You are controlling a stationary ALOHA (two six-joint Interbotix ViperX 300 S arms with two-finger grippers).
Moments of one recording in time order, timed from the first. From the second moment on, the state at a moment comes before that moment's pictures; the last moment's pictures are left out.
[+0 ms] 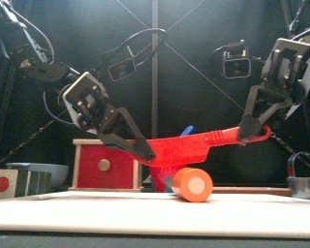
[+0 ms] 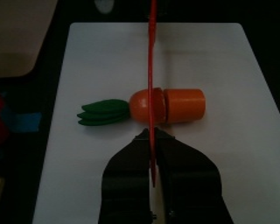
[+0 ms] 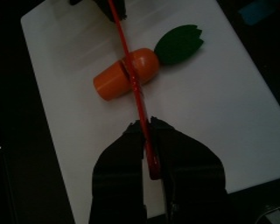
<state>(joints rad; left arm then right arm) -0.11 0.14 0.80 -0.06 -0.40 0.01 0.16 -0.26 0.97 -0.92 0.13 1.52</state>
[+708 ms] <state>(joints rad) -0.15 0.14 0.79 -0.06 -0.39 0.01 0.20 -0.23 0.95 -0.91 0.19 1.52</state>
